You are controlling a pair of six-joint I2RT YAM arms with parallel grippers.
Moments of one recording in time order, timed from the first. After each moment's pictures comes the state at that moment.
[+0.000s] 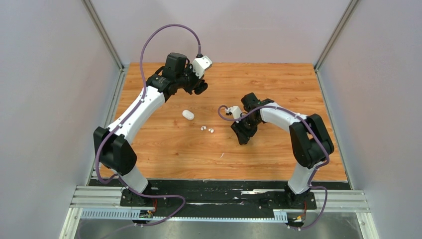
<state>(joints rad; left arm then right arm) -0.46 1.64 1.60 -0.54 0.20 0.42 0.47 1.78 1.16 -0.74 -0.39 -0.43</state>
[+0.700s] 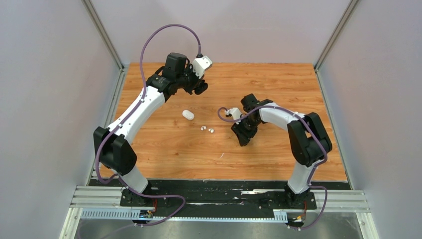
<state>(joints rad) -0.46 1.64 1.60 -0.54 0.20 0.42 0.46 1.81 1.16 -0.74 -0.39 -0.47</state>
